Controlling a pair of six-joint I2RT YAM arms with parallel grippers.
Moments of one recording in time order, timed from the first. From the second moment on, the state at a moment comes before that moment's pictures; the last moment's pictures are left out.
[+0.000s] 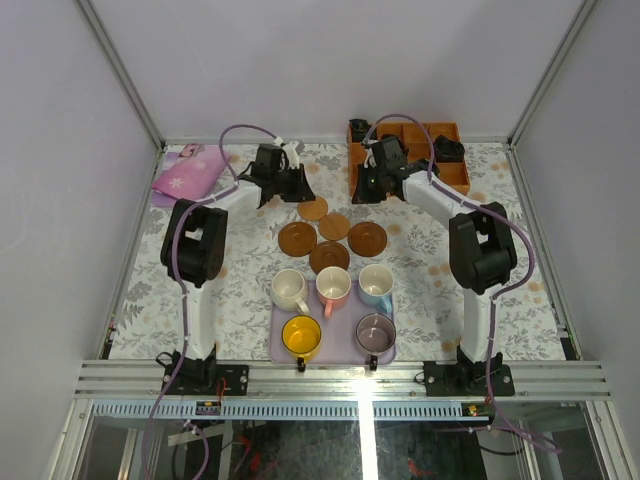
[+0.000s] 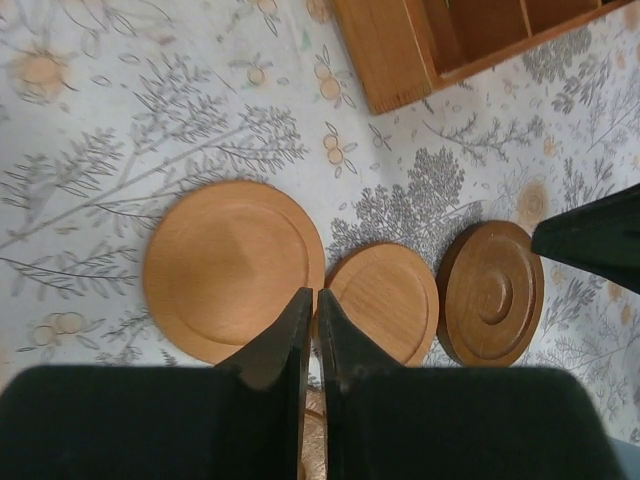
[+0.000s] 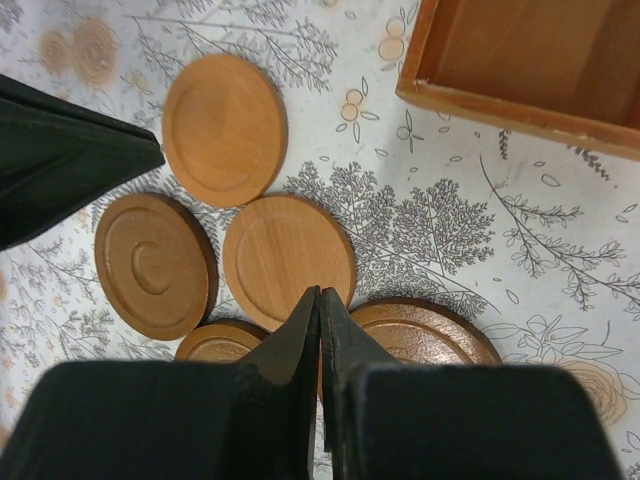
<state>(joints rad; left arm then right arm) -0.26 2.09 1.49 -0.07 0.49 -0.30 0.41 2.04 1.60 -0.41 -0.23 0.35</state>
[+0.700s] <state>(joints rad) -0.32 2.12 1.46 -0.09 0.49 -0.30 0.43 2.06 1.55 -0.43 -0.28 0.35</state>
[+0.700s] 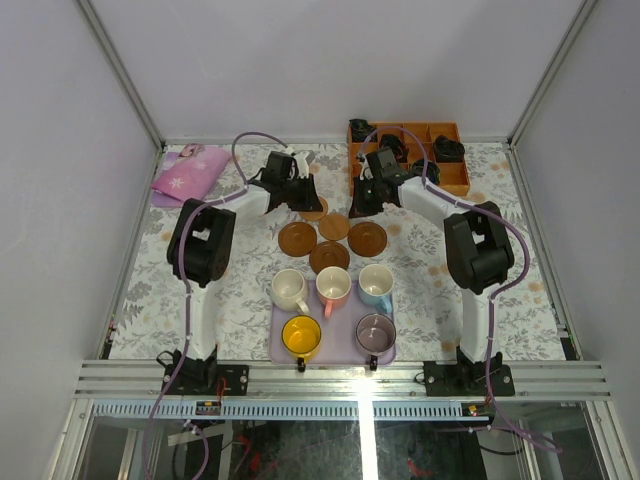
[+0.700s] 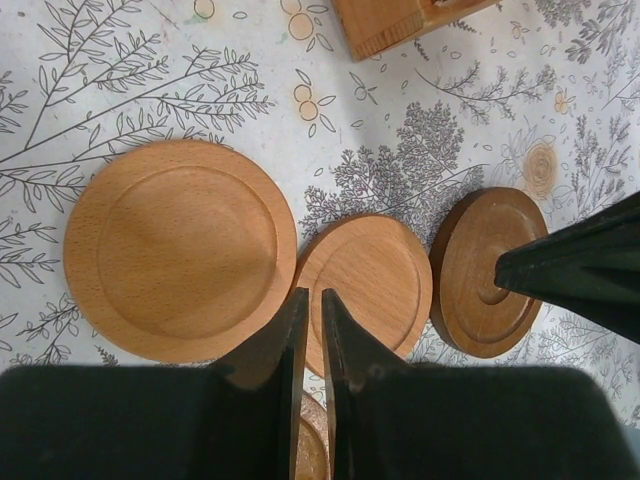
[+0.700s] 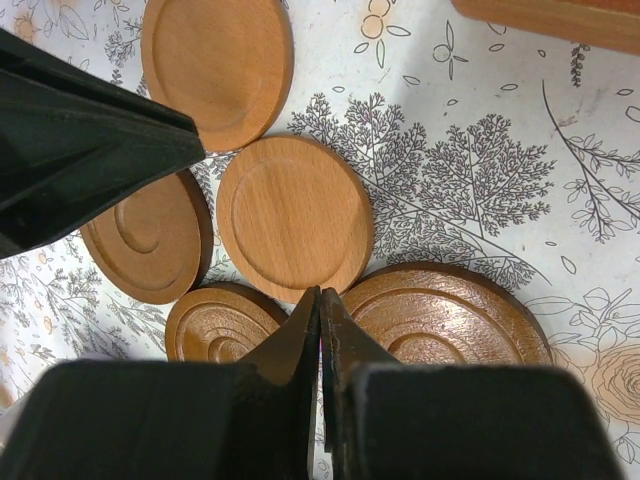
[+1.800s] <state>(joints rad) -0.19 2.19 1.52 -0.13 0.35 -0.36 0.47 2.31 1.81 -0.58 -0.34 0.35</state>
